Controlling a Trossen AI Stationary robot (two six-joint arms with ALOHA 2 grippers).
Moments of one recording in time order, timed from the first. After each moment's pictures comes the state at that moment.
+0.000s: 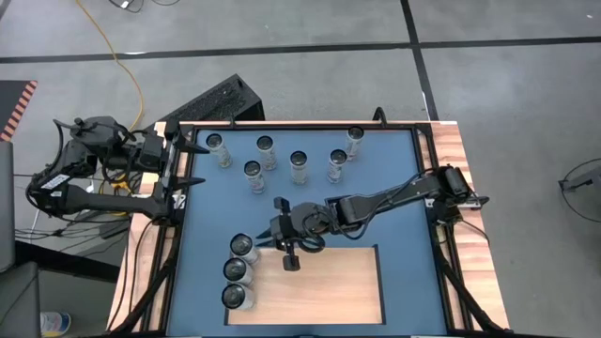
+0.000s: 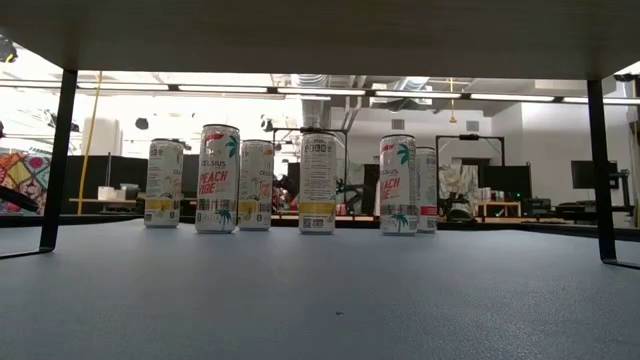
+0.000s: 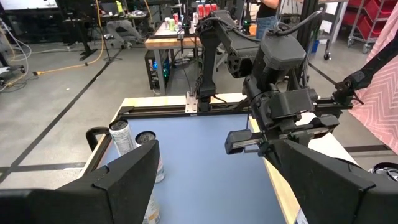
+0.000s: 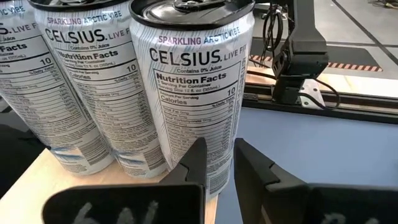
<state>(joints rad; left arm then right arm) 0.17 0.69 1.26 -0.68 0.15 0.04 0.25 1.92 1.63 -0.07 0.05 0.04</state>
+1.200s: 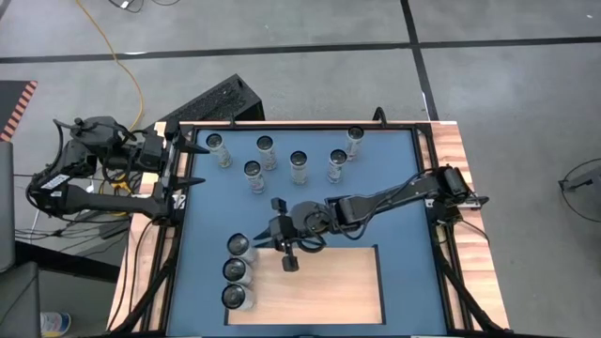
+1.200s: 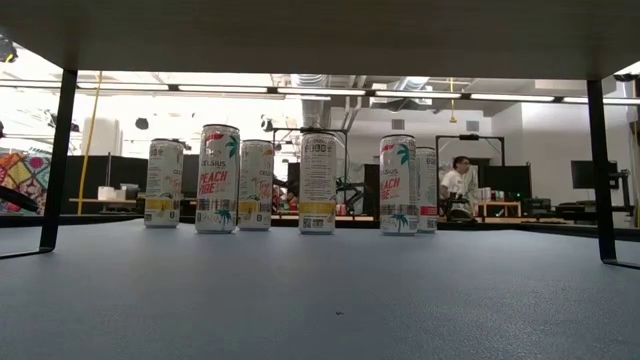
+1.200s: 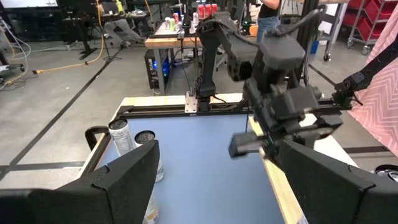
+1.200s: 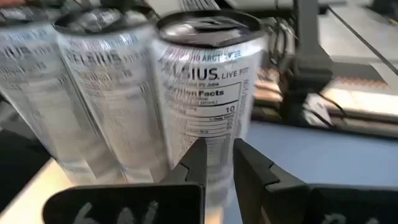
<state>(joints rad) 0.17 0.69 1.26 -0.68 0.15 0.03 0.24 1.94 1.63 0.02 0.00 0.02</state>
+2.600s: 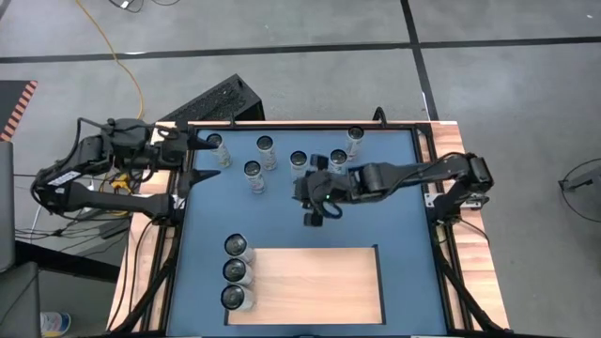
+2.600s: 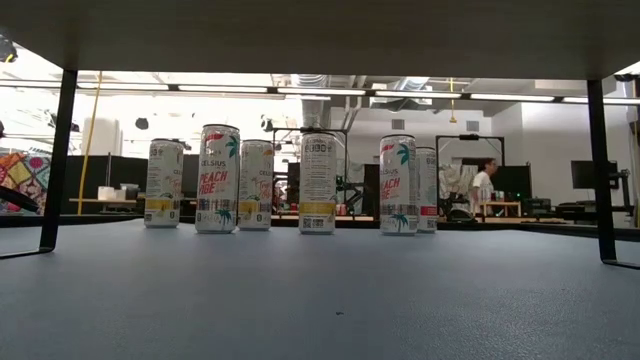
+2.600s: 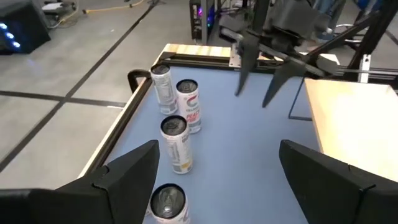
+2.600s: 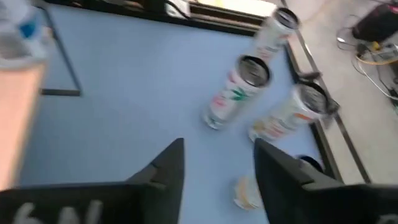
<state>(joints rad) 0.17 0.77 1.26 -0.80 -0.07 0.00 0.11 1.71 1.63 -0.63 0.39 -0.05</state>
